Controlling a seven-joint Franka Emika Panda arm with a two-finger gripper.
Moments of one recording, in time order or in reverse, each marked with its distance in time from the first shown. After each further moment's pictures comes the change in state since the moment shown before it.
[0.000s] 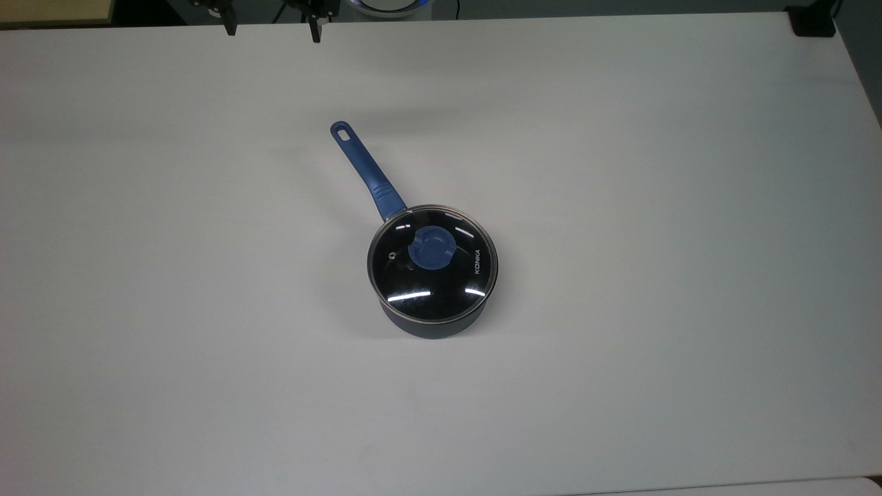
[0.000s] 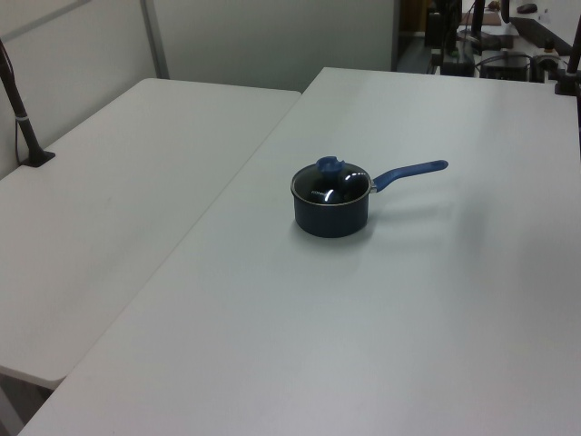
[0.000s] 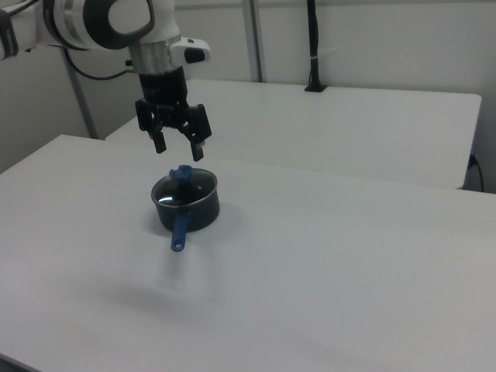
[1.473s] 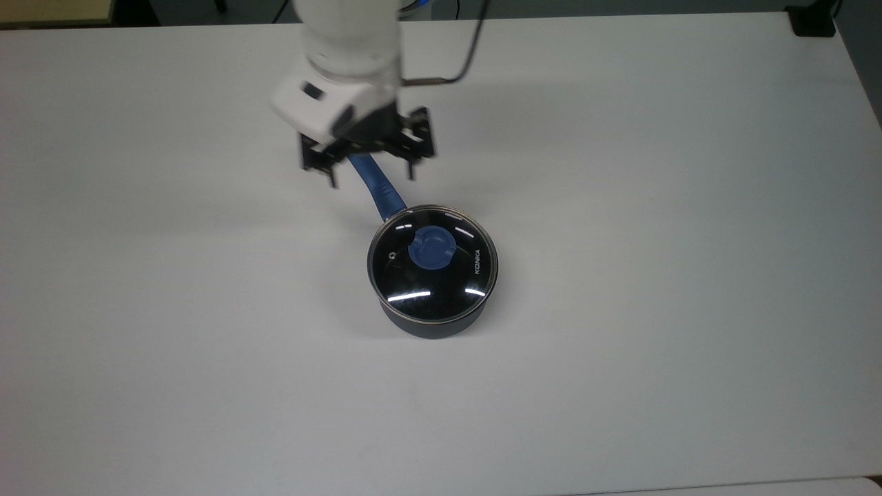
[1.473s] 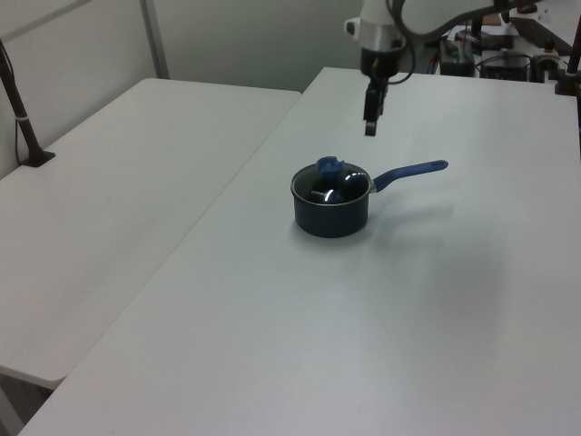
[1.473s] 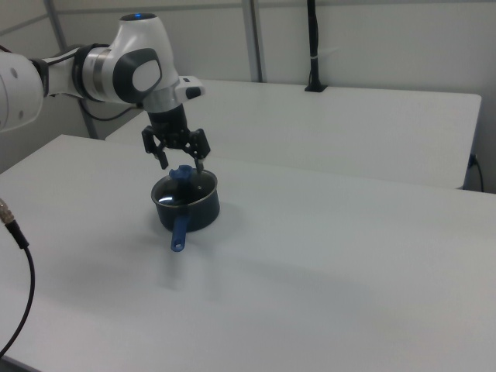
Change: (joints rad) arm 0.133 0.257 0.024 0.011 0.074 0.358 -0.064
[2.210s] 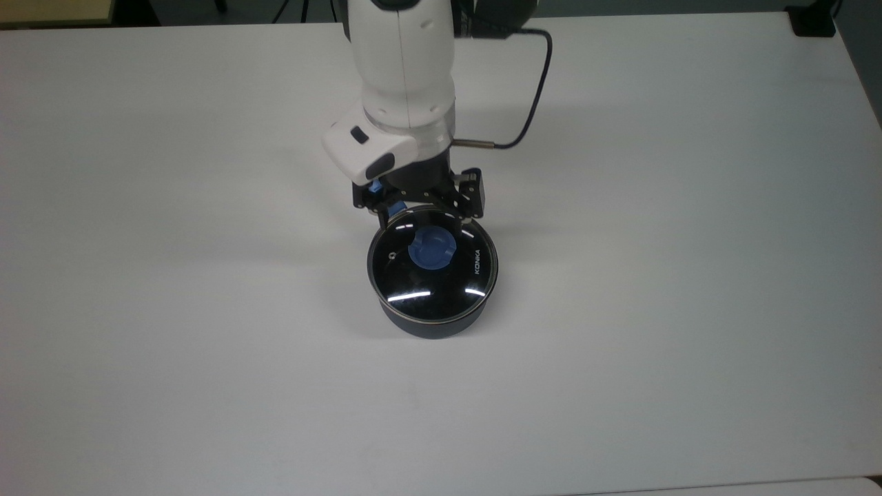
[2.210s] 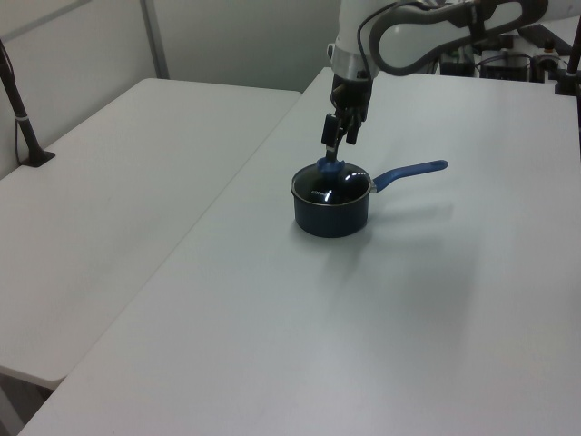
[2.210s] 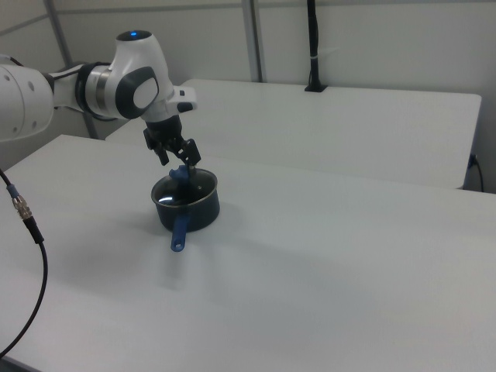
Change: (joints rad) arm 0.054 0.109 0.001 0.041 0.058 0.151 0.316
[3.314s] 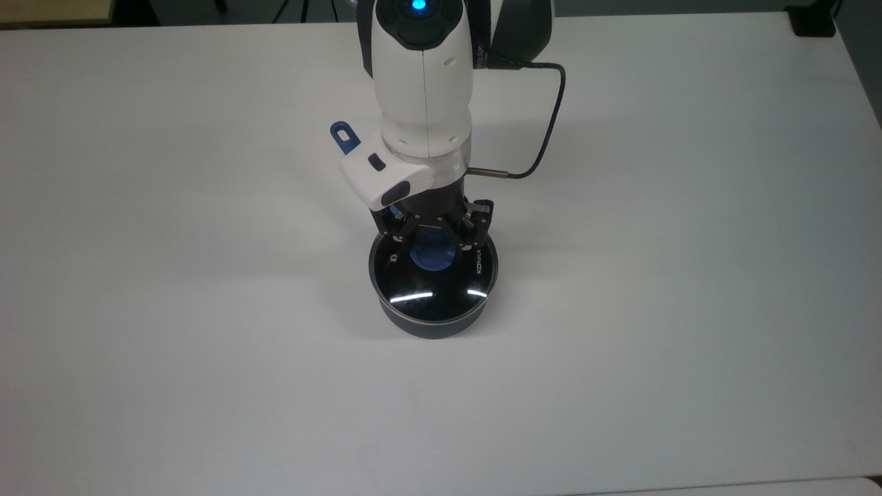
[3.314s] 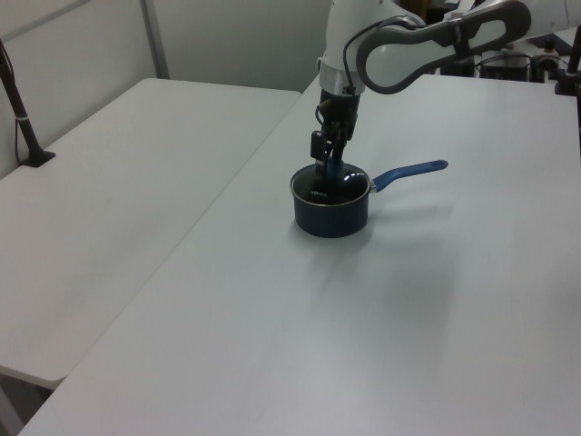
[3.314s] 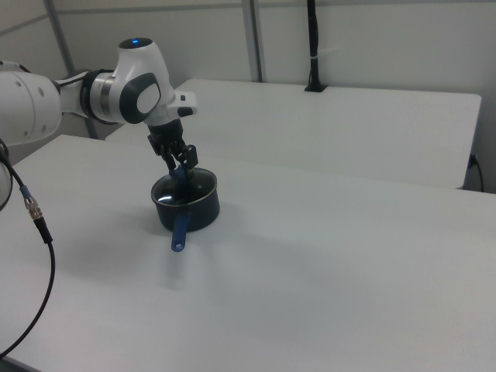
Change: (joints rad) arm 0.015 0.076 0.000 0.065 0.000 0.022 0.056
